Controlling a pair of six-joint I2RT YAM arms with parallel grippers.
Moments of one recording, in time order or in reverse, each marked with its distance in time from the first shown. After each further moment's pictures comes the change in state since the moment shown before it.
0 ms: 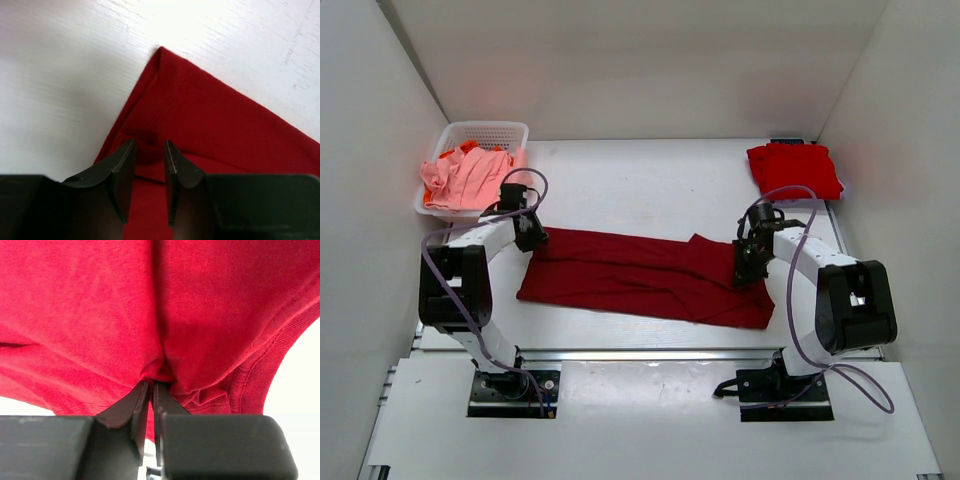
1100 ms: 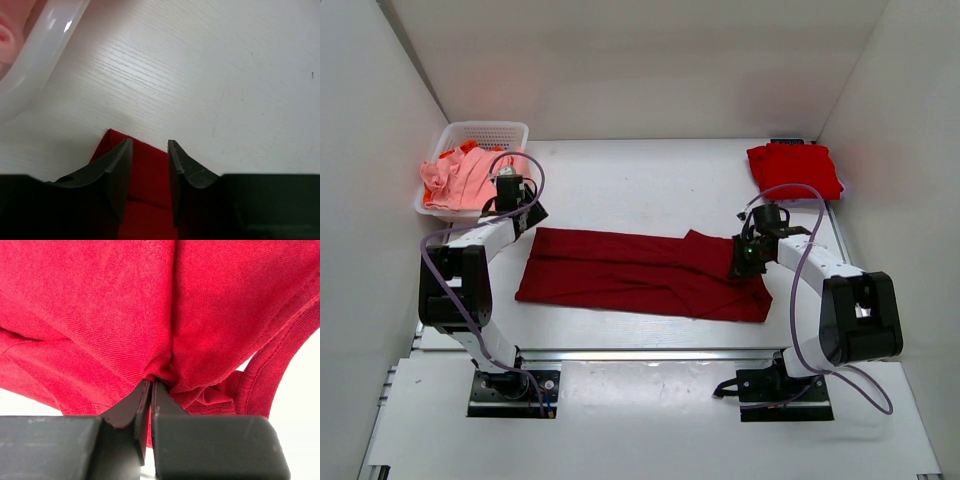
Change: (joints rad) left arm 0.002 -0.012 -0.007 0.314 -0.041 -0.078; right arm -0.012 -0.062 -0.060 0.130 -0.066 -0.042
